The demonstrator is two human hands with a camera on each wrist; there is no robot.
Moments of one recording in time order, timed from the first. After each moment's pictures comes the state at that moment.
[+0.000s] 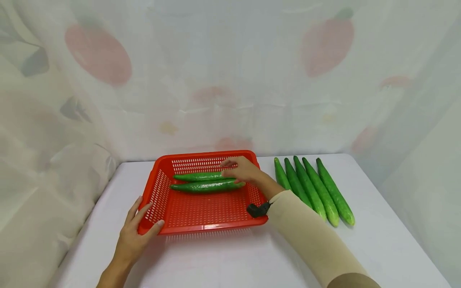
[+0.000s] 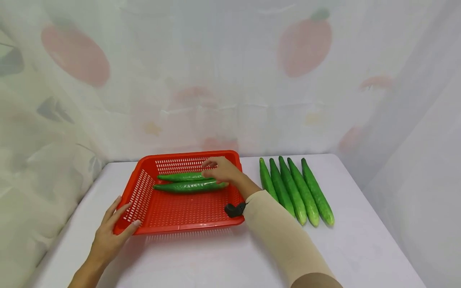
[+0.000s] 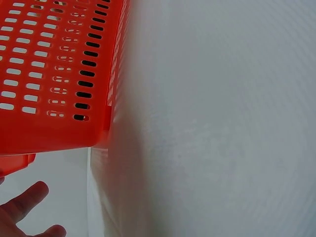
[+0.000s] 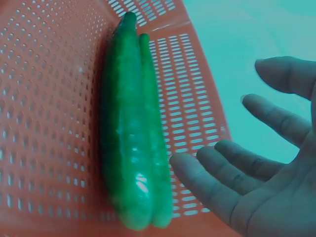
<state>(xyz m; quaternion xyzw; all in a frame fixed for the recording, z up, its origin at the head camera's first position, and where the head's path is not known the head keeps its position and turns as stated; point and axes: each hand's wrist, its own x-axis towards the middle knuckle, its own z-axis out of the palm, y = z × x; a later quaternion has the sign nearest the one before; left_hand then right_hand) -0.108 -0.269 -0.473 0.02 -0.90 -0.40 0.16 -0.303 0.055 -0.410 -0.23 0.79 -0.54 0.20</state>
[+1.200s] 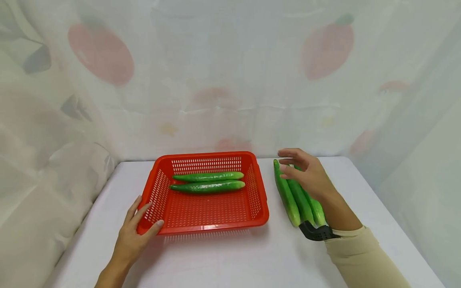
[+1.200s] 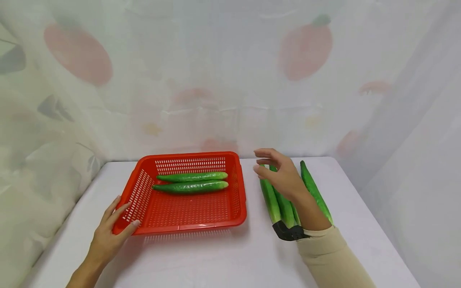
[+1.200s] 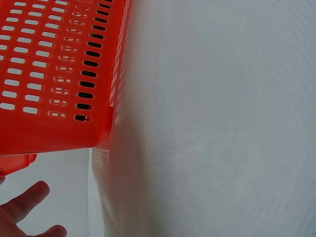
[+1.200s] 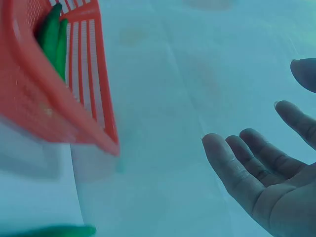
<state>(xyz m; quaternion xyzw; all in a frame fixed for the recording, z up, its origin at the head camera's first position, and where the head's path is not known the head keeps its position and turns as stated) -0.110 -0.270 -0.475 0.02 -0.90 -0.40 0.17 -0.223 0.190 -0.351 -0.26 0.73 -0.64 -0.01</state>
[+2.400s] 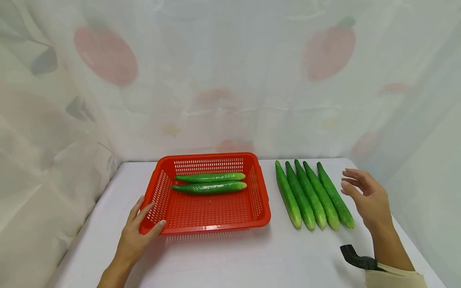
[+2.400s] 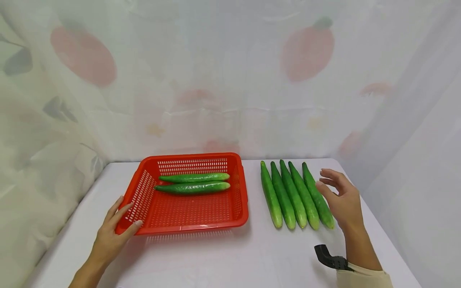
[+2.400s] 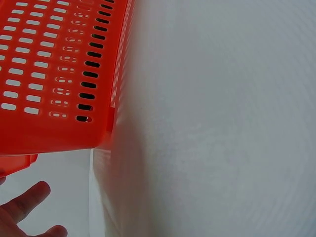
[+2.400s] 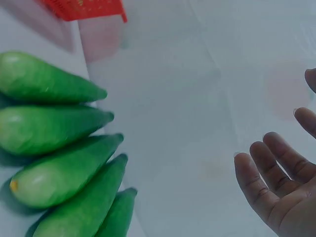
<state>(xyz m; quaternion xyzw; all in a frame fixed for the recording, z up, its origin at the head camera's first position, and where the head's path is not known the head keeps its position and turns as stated) -0.110 -0.272 -0.475 0.01 -0.90 -0.41 0.17 -0.184 0.296 -0.398 -0.14 0.72 -0.65 -0.20</state>
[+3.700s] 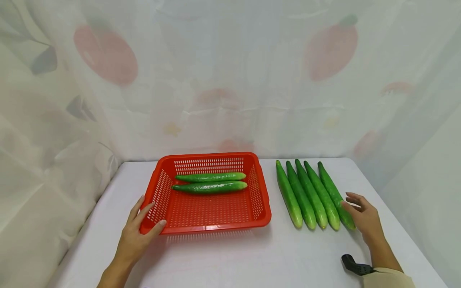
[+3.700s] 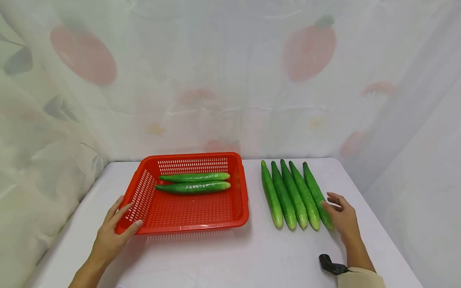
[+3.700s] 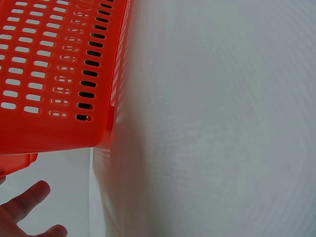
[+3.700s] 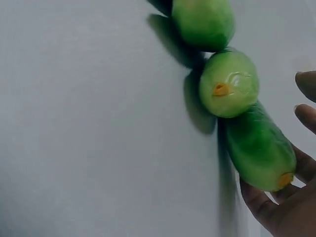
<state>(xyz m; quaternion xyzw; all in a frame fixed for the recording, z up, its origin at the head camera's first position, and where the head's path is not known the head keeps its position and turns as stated) -0.112 -0.272 -0.476 0.02 -0.90 -0.40 0.17 -0.198 0.344 -0.501 0.08 0.88 -0.46 -0.09</state>
